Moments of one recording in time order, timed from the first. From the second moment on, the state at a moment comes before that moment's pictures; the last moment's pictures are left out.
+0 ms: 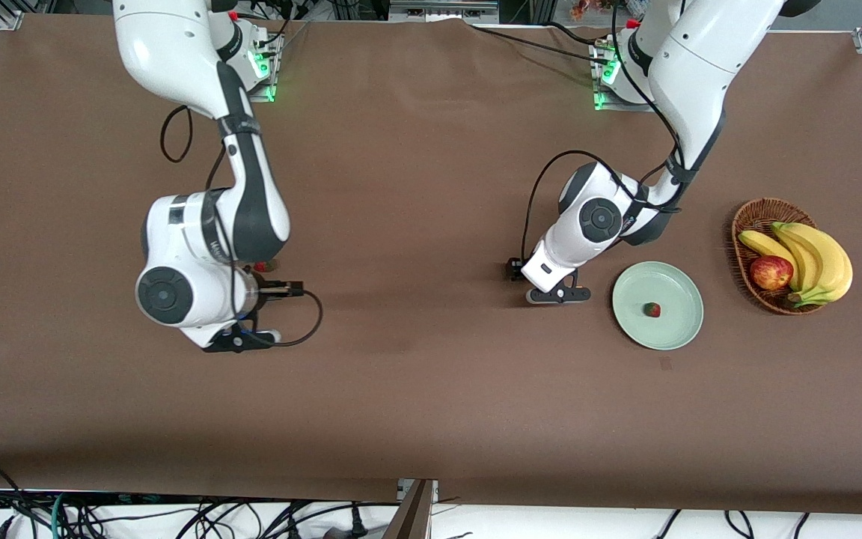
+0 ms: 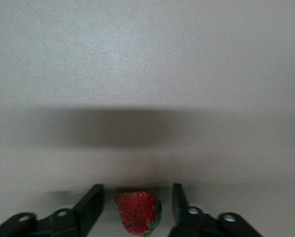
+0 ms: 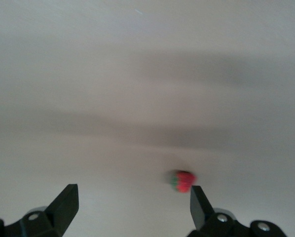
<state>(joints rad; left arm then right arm) -0.16 0.62 -0.31 -1.96 0.02 2.58 -0.51 0.66 0.77 -0.55 -1.33 0.43 1.69 -0.03</state>
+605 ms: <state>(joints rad) -0.13 0.58 -0.30 -1.91 0.03 2.37 -0.42 0.68 0.77 -0.57 -1.58 0.43 1.89 -0.11</state>
